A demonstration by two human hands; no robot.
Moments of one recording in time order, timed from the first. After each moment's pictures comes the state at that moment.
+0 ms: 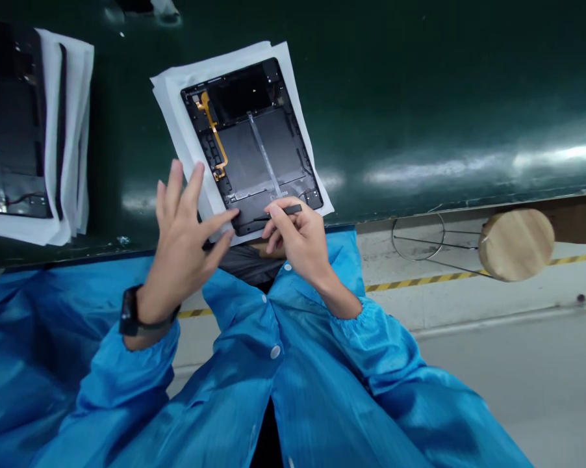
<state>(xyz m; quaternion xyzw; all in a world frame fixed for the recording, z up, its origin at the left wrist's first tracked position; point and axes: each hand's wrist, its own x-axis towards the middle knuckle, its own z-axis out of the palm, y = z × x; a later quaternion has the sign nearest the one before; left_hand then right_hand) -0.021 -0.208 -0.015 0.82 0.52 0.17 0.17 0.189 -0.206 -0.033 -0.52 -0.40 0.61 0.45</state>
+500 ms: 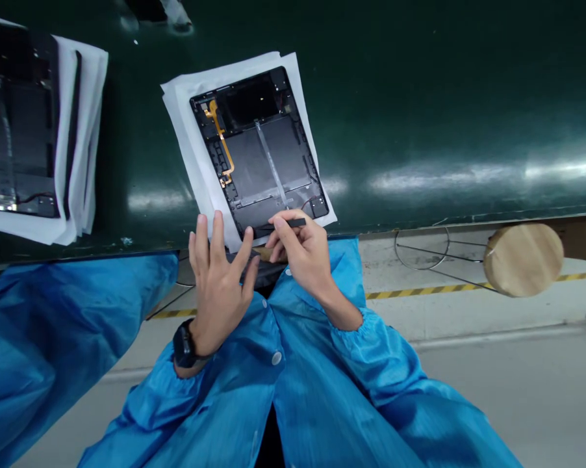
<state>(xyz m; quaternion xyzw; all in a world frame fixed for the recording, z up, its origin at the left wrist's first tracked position) 0.035 -0.271 -0.028 0.75 0.63 0.16 0.10 0.194 -0.211 -0.038 -0.52 -0.39 0.61 0.45</state>
